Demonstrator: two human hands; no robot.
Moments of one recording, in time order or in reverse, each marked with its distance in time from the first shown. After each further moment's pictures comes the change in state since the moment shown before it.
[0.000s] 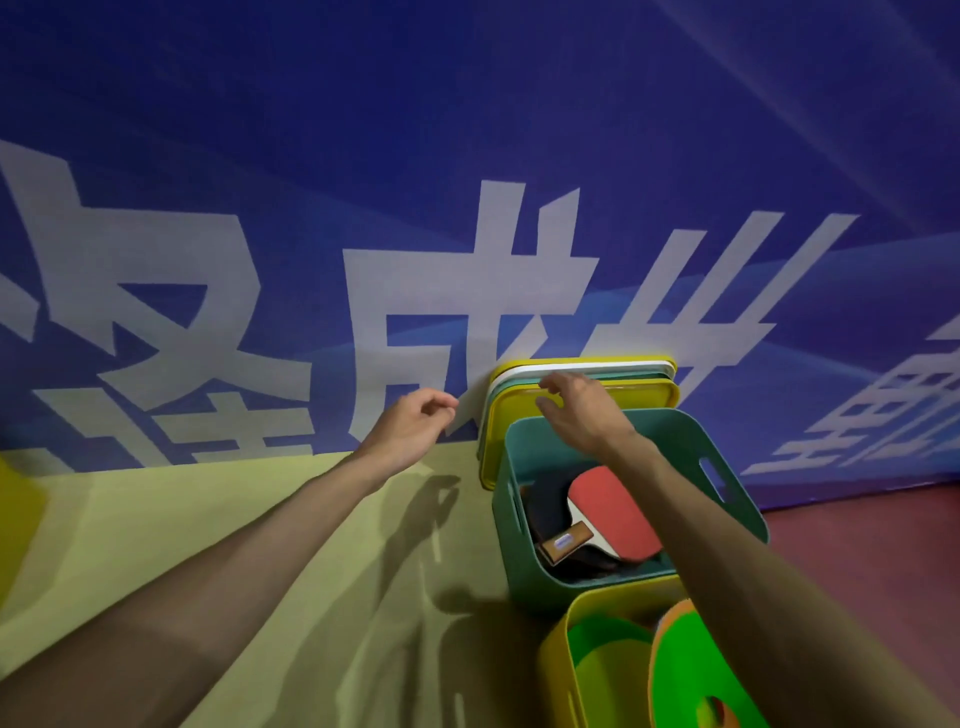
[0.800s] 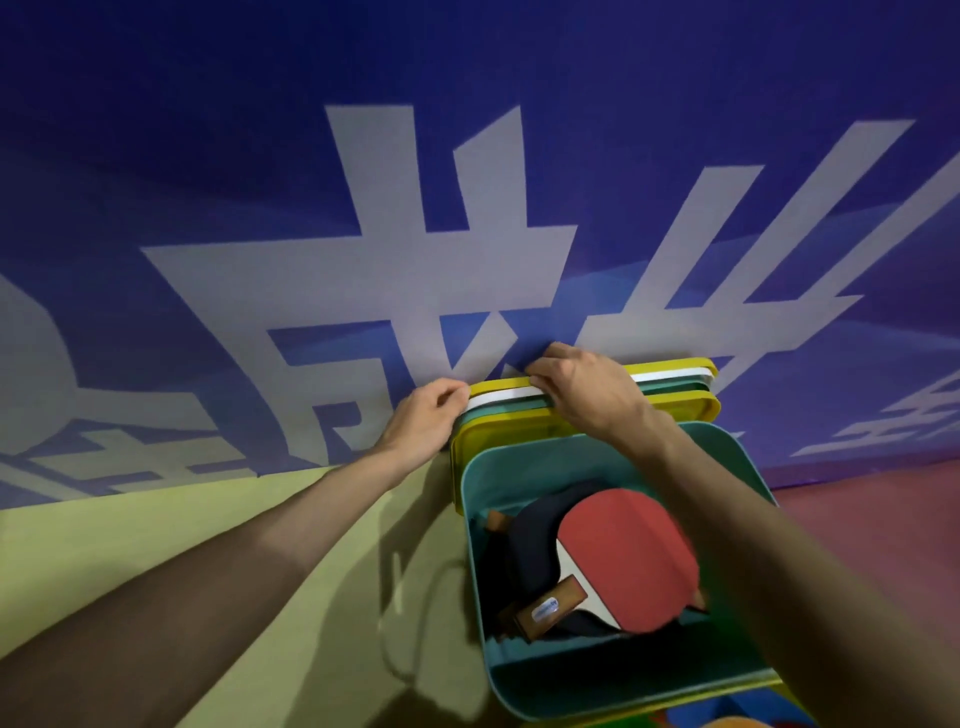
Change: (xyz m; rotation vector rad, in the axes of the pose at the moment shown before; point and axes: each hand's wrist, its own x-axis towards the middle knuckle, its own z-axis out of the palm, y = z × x) left_hand 0.126 -0.008 0.090 0.139 0.023 -0.064; right_hand 0.104 0.092 0.022 -0.227 -0.033 -0.349
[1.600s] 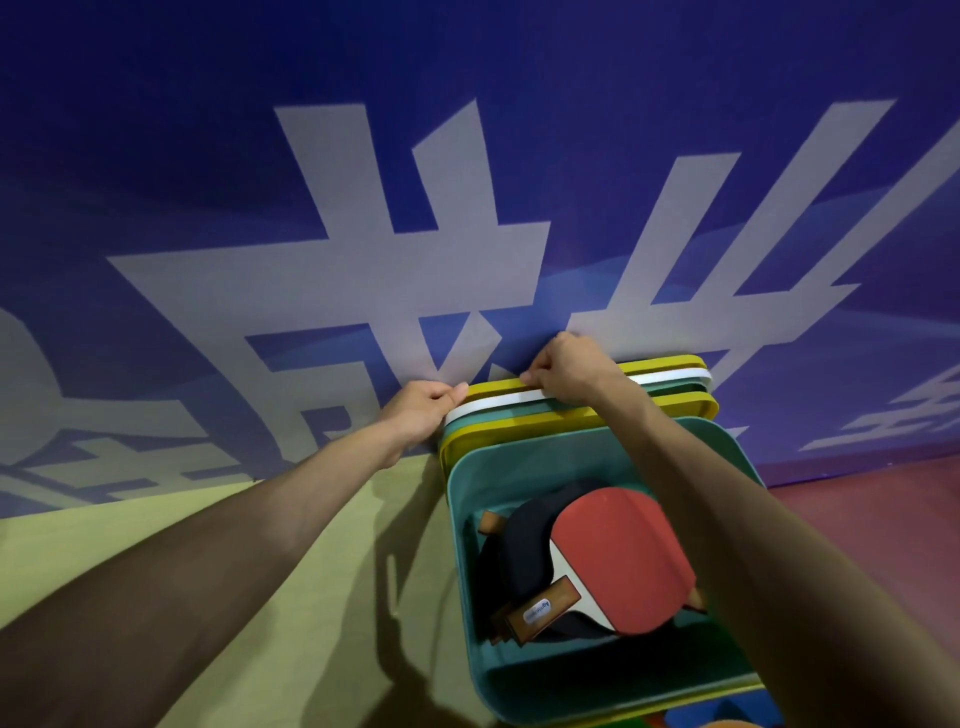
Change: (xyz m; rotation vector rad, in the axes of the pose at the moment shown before) left_hand 0.025 0.003 0.005 -0.037 -0.119 -0.196; right_hand 0.032 0.015 0.003 0.380 -0.233 0.378
